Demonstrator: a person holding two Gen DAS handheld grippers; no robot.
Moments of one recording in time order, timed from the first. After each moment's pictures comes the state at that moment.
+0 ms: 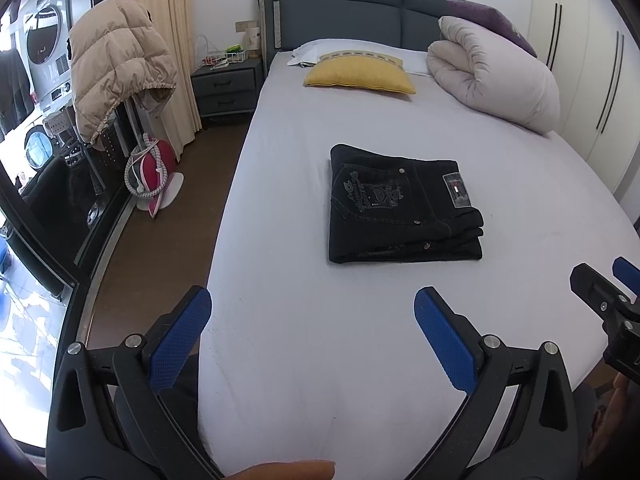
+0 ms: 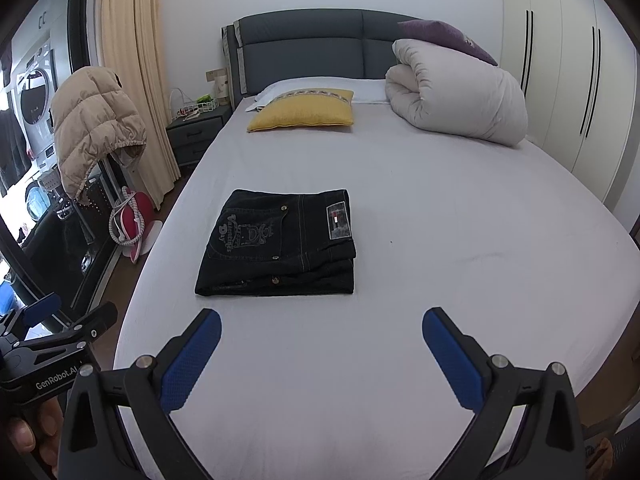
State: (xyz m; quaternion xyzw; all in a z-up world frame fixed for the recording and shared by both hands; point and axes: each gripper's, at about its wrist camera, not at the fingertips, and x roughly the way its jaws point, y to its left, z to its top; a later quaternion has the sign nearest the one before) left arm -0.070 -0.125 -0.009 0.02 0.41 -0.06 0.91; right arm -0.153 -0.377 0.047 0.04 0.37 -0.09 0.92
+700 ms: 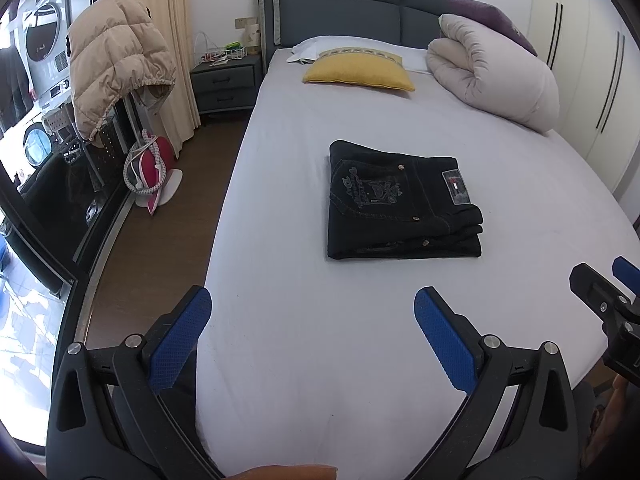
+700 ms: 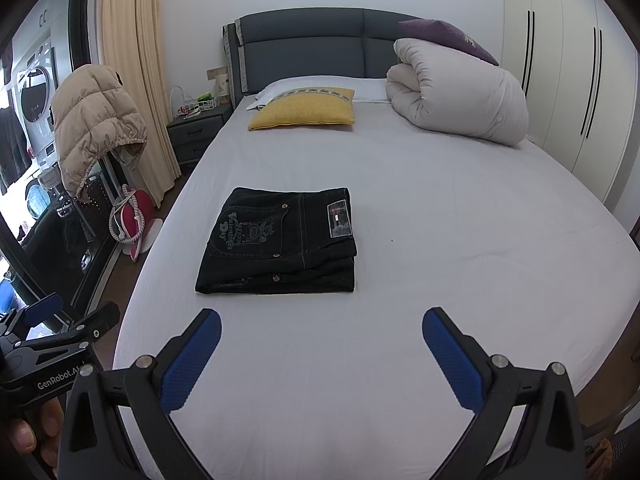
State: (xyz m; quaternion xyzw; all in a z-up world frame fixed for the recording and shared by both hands) left arm -0.072 -0.128 -0.014 0.01 0.41 -0.06 0.91; right arm -0.153 -0.377 0.045 0.04 0.37 -0.09 0.92
